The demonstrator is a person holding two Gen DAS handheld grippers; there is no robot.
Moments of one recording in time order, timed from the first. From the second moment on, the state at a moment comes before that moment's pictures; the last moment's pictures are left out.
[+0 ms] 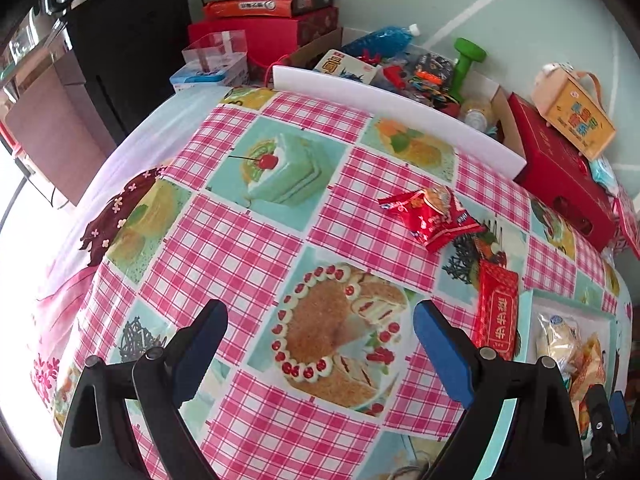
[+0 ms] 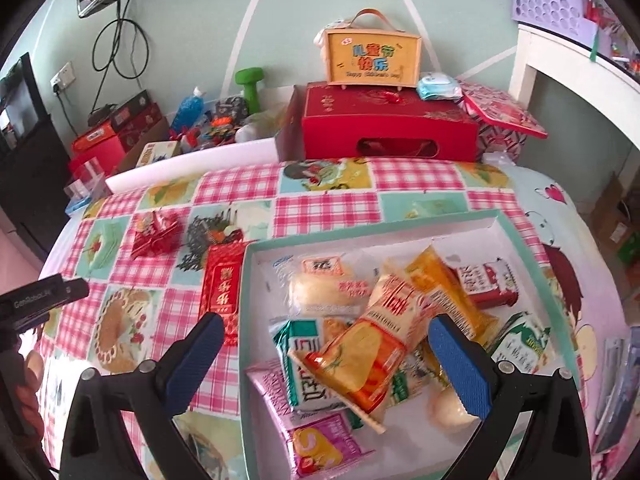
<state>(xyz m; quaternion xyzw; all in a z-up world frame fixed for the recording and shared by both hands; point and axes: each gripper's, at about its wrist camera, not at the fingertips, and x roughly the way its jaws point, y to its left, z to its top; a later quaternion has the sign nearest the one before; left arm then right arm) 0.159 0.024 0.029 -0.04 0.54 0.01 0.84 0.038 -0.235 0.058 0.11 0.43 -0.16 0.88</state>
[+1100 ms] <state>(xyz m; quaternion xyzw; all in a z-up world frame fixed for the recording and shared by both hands) 0.188 0.048 0.001 -0.03 0.56 0.02 0.83 0.129 -0.142 -0.016 0.07 0.53 -0.03 0.84</state>
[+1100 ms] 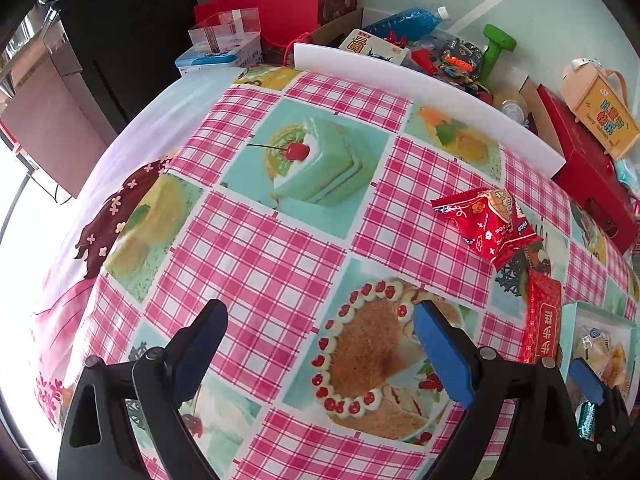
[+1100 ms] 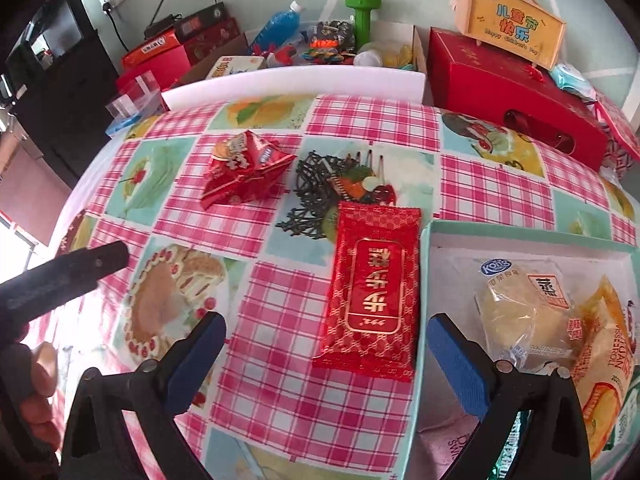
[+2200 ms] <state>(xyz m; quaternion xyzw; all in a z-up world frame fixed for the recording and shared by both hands) 0.190 0.052 0.001 -0.05 0.56 0.00 0.83 0.139 -0.129 -0.027 0.05 0.54 -0.01 0.84</state>
